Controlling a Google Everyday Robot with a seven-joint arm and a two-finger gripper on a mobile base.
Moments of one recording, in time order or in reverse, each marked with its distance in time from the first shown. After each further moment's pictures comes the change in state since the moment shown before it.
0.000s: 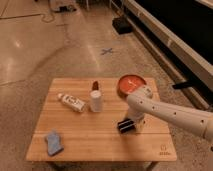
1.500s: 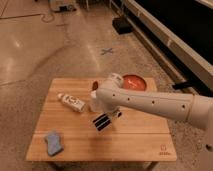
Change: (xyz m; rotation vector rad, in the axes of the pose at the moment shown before) arm -0.147 -0.078 -0.098 0.080 0.043 -0.153
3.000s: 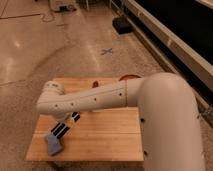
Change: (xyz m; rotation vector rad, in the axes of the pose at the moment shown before) arm -0.180 -0.100 0.002 0.037 0.032 -0.234
